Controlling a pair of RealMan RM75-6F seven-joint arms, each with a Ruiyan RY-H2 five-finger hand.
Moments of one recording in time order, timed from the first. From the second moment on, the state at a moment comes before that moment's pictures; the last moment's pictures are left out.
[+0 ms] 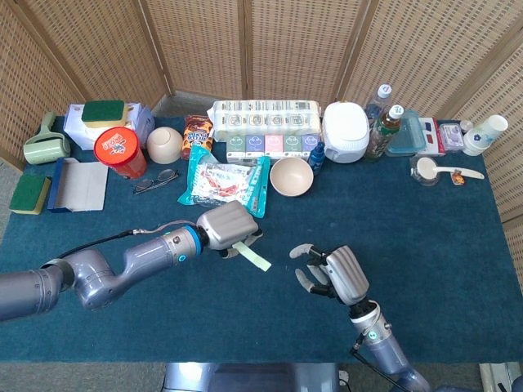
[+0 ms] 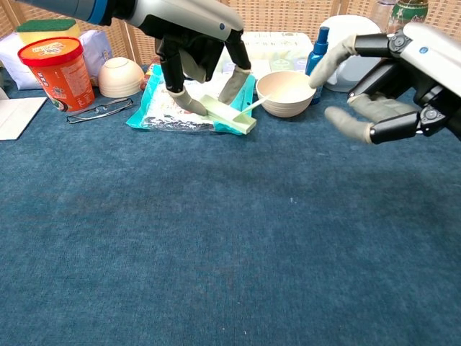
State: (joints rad) left arm -1.27 -1.14 -0.14 -1.73 1.17 0.46 0.18; right arm 0.41 -1.63 0.10 -1.54 -1.71 1.42 0.20
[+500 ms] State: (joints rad) left arm -1.29 -1.16 -0.13 -1.72 1.15 0.47 0.19; right arm 0.43 -1.65 0.10 -1.57 -1.71 1.42 0.13
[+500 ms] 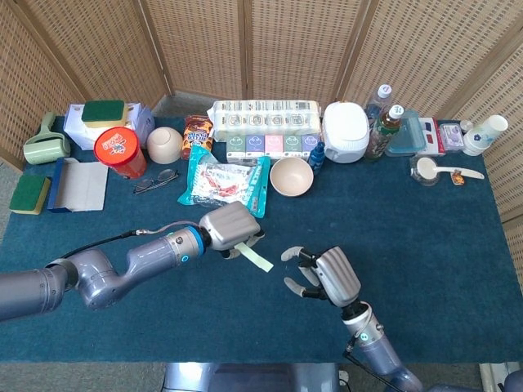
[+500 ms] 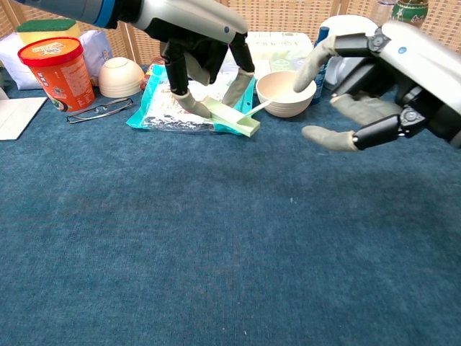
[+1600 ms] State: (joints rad) left arm -1.31 -1.18 -0.11 -1.73 1.13 0.48 0.19; right arm 0.49 -1.72 0.13 -1.58 -1.68 1.39 0.07
